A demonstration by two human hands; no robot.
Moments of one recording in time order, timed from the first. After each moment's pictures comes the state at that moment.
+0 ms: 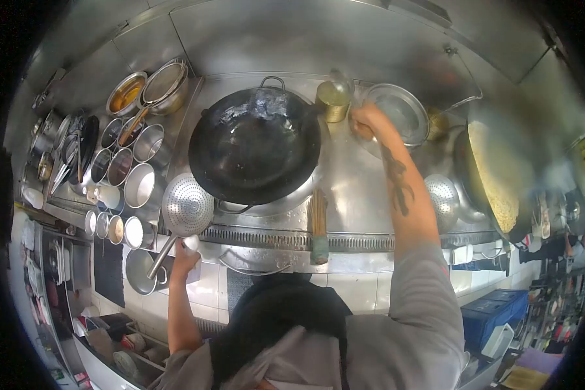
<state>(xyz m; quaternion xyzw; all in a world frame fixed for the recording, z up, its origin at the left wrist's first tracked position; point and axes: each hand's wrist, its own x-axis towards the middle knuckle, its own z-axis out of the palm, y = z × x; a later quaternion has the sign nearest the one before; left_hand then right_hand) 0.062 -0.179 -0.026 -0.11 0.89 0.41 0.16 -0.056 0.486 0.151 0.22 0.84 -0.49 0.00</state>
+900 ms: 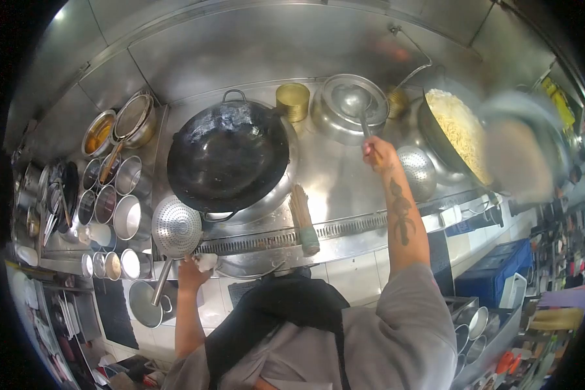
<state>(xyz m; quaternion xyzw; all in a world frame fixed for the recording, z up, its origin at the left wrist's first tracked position) 0.068 -0.132 0.016 0.12 0.98 0.08 0.10 0.129 0.511 0.123 0.34 0.45 -0.82 -0.04</state>
